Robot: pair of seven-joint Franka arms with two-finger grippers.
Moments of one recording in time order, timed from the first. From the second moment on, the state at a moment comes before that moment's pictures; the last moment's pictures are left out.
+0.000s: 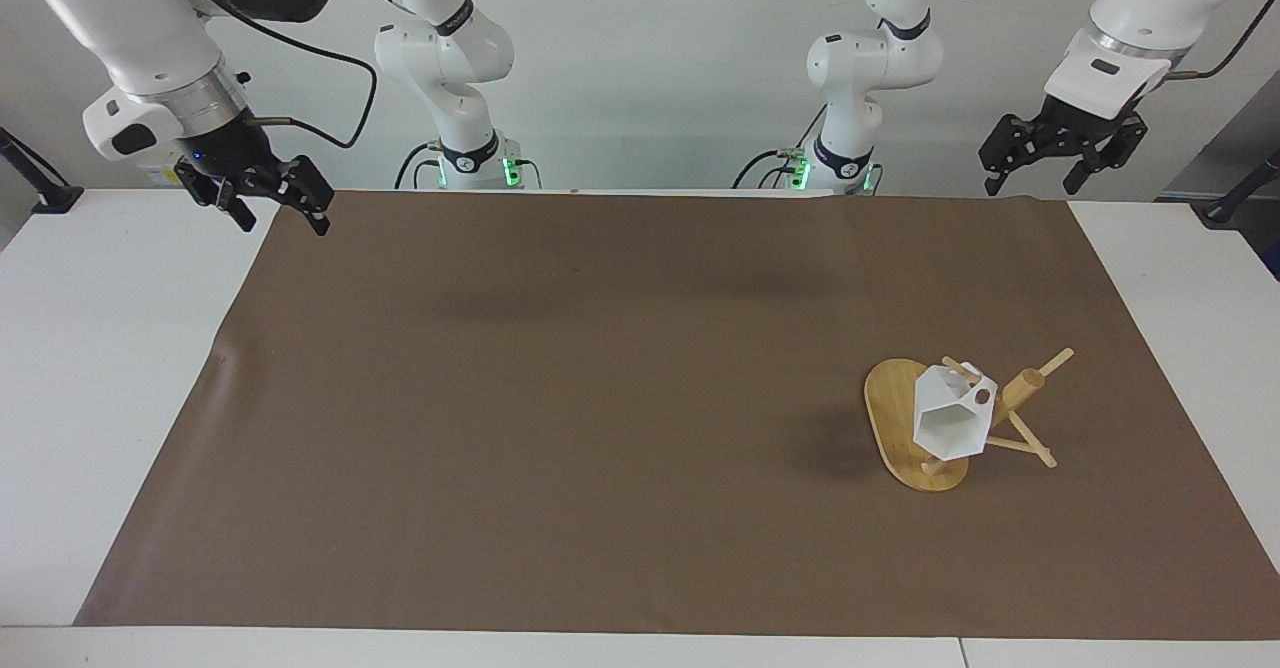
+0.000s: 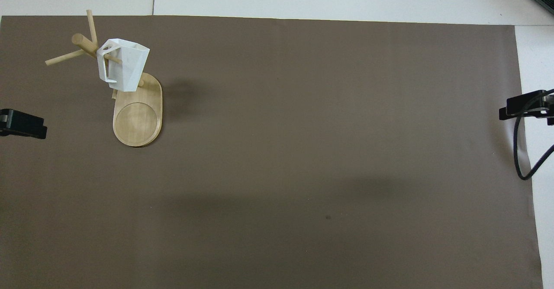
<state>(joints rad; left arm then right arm) 0.03 -0.06 -0.10 -1.55 0.05 1.45 0.02 0.01 0.02 -0.14 -1.55 0.05 1.57 -0.02</state>
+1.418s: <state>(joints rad) 0.03 -0.09 -0.10 -1.60 -0.01 1.54 0.02 0.01 0.02 -0.14 -1.55 0.05 1.57 -0.02</state>
